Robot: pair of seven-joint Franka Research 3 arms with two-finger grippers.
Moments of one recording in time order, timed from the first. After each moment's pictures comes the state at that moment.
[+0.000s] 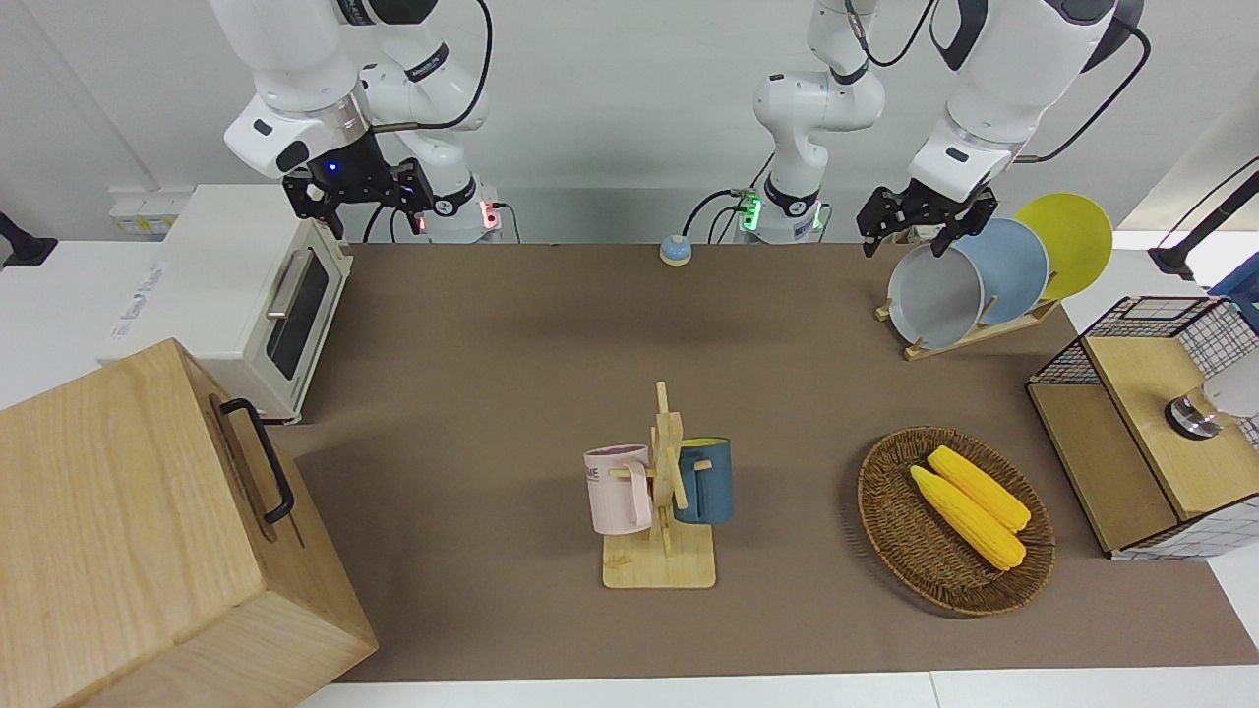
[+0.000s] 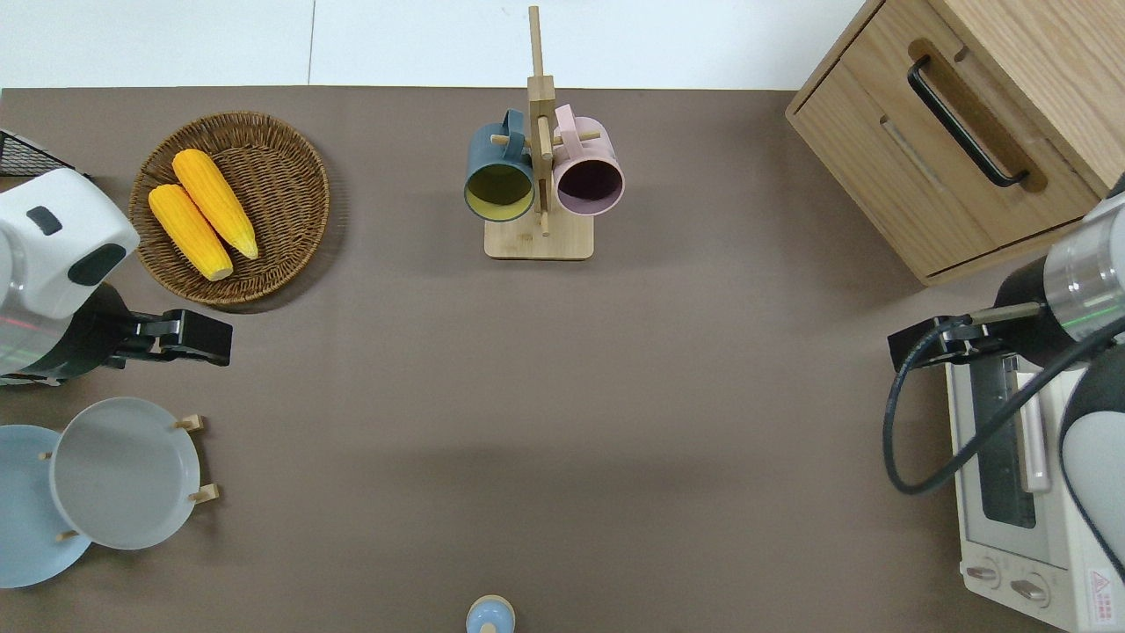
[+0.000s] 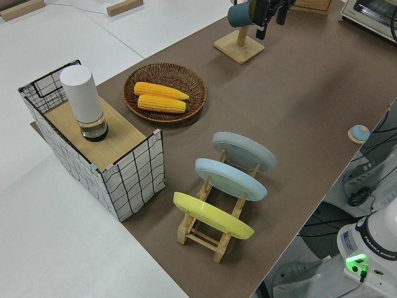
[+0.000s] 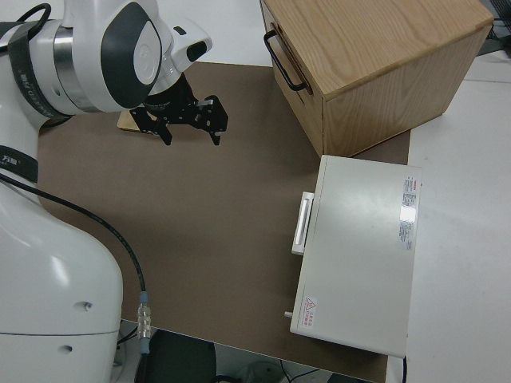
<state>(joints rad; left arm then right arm) -0.07 -0.01 -0.03 -1.59 -0.02 1.50 -0.08 -0.26 0.02 0.38 -1.48 -0.03 1.38 0.04</state>
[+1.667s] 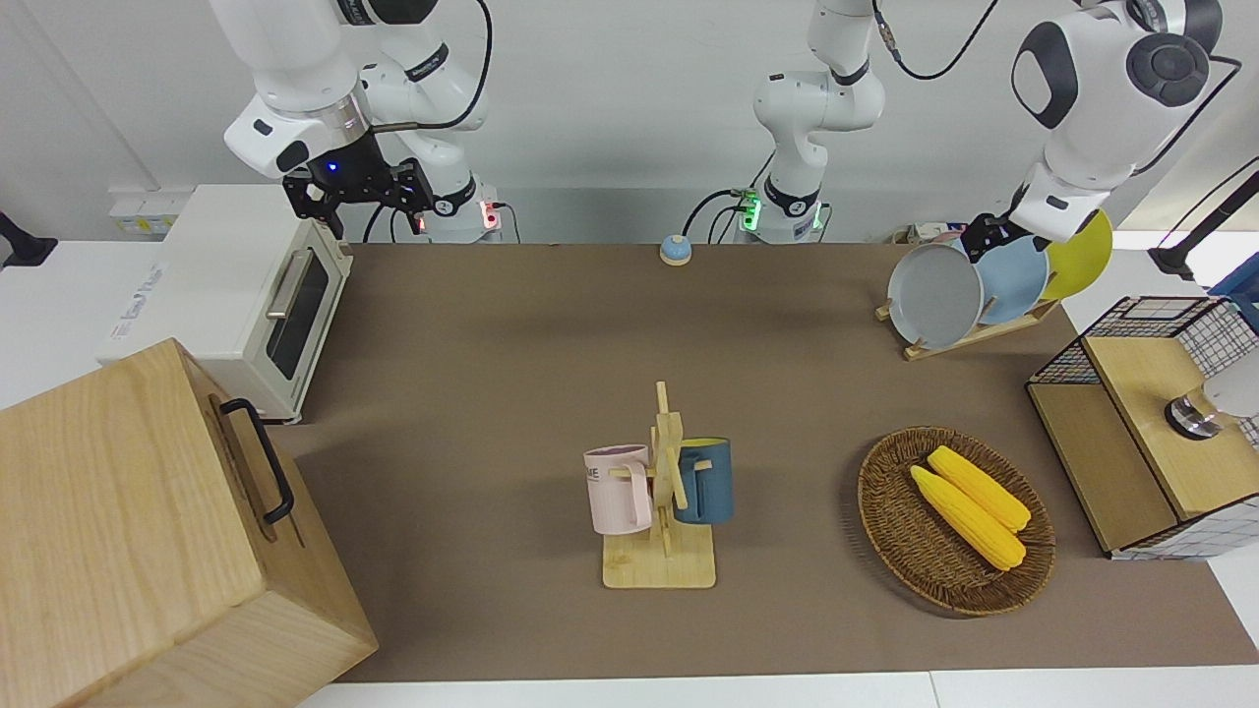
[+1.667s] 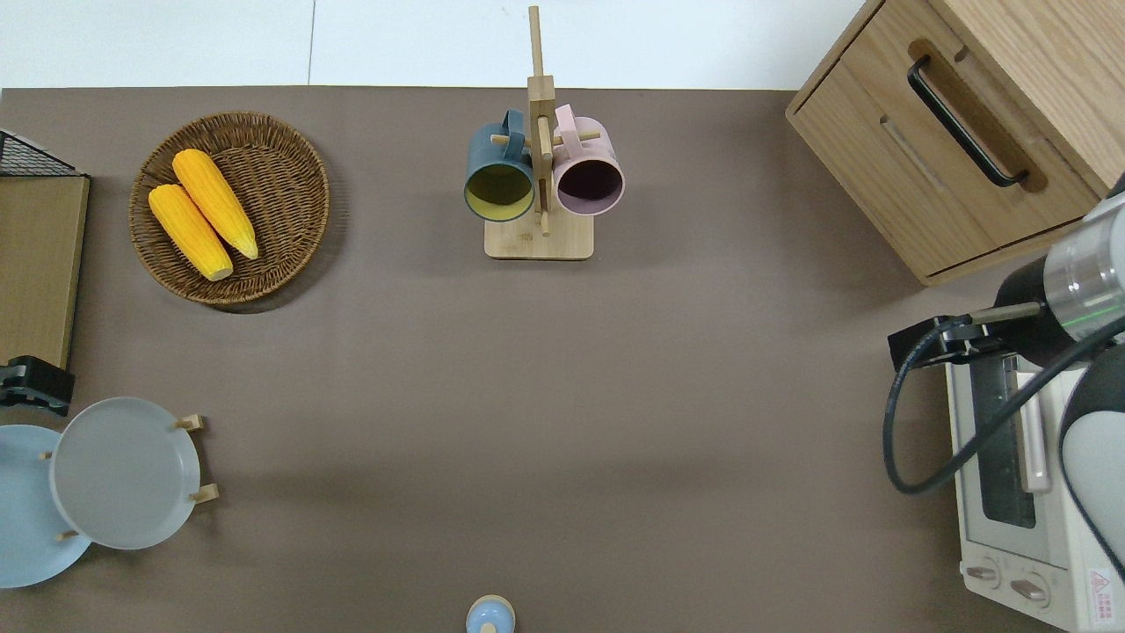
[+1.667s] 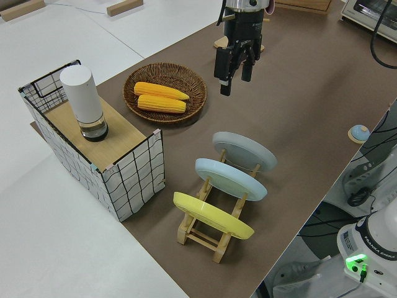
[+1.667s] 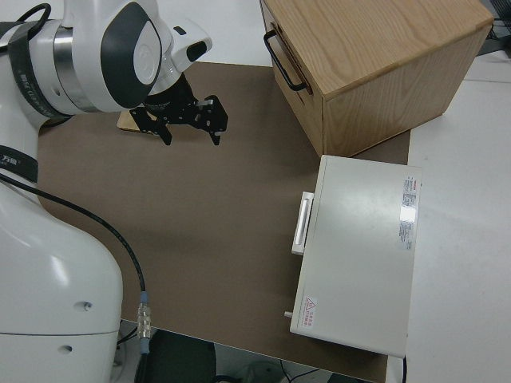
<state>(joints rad) -0.07 0.00 0.21 -1.72 0.21 1.50 0.08 -0.26 0.02 0.38 -1.48 -0.03 1.38 0.04</state>
